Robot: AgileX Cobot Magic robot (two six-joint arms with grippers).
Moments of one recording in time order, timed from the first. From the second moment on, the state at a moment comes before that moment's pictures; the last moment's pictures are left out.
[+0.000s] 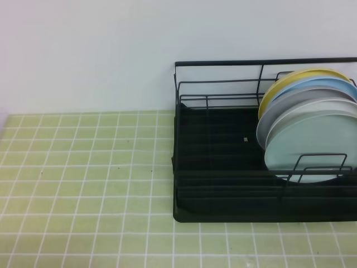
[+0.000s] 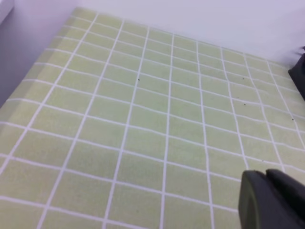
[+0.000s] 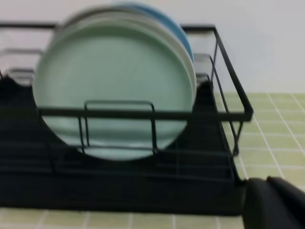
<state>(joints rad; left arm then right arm) -0.04 0.04 0.00 -0.03 0.32 -0.34 0.00 -0.02 0.00 0.02 0.20 -0.08</state>
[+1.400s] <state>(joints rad) -0.04 0.04 0.00 -0.02 0.32 -0.34 0.00 -0.03 0.03 -0.01 0.32 -0.07</state>
